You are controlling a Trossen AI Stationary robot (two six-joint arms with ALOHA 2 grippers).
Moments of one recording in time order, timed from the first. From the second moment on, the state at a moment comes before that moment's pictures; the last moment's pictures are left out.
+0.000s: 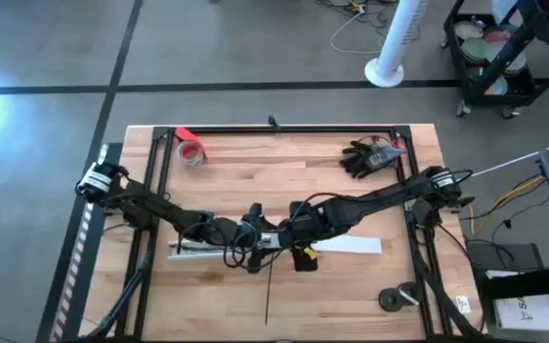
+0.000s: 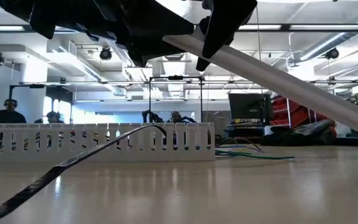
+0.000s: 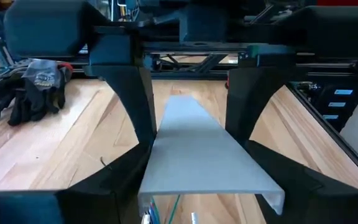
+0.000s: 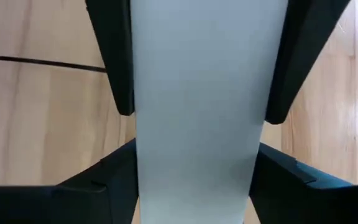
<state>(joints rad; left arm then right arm) -0.31 1.59 0.74 0.63 -0.31 -0.11 0.25 1.91 1.57 -0.82 0.05 0.17</state>
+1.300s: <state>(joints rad) -0.31 1.51 0.74 0.34 -0.31 -0.17 0.25 1.91 1.54 -0.90 0.05 0.23</state>
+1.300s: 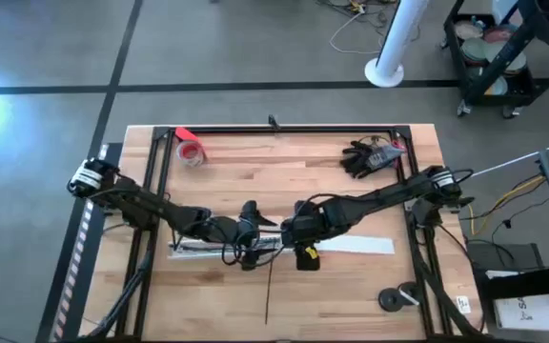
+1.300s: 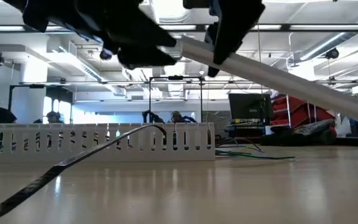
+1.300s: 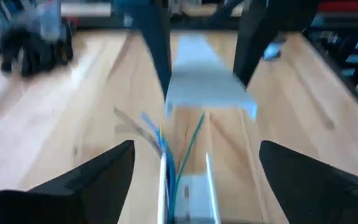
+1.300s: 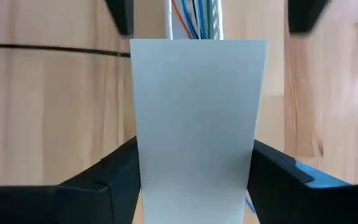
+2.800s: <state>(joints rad) -0.31 1.87 0.75 0.42 -0.33 -0.33 0.14 1.97 1.53 -0.91 -0.04 0.18</state>
